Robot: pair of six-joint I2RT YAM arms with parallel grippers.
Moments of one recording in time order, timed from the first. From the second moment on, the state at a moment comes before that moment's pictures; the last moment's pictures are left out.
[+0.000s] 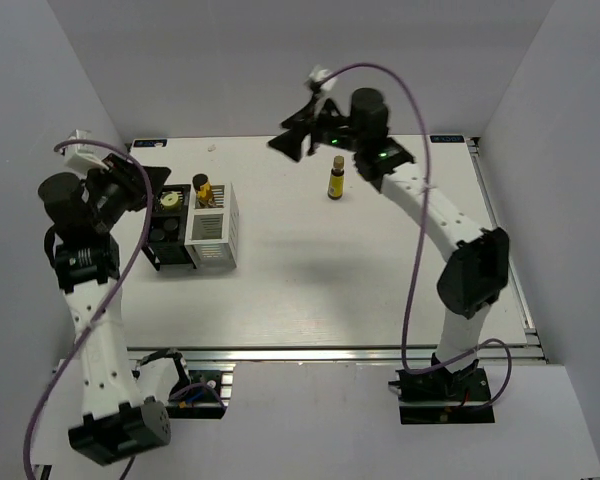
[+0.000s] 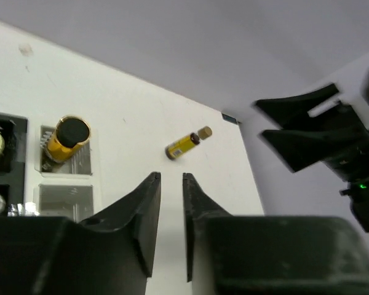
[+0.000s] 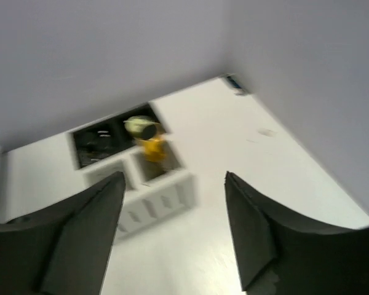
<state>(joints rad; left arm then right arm) 0.30 0.90 1.19 -0.34 0.59 -0.63 0.63 1.91 1.84 0.08 -0.68 0.10</state>
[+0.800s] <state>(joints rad) -0.23 1.21 1.25 -0.39 0.32 -0.55 0.35 1.95 1.62 -0.31 -0.22 -0.09</state>
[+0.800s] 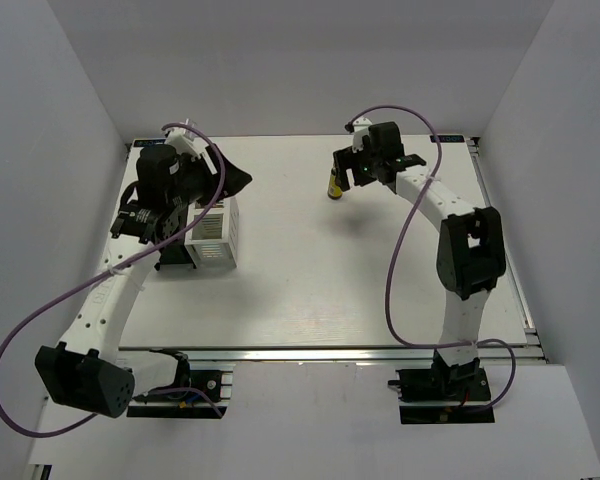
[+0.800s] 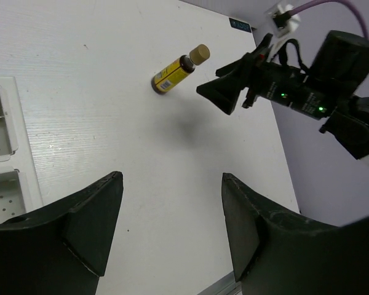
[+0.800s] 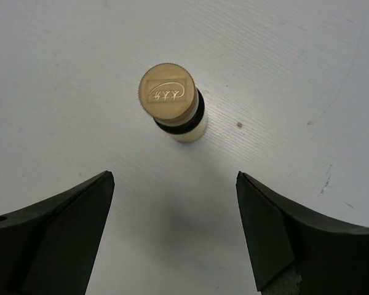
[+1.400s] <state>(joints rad) -0.23 1.09 1.25 -0.46 0.21 -0.57 0.35 2.17 1.74 -0.18 -0.26 -0.14</state>
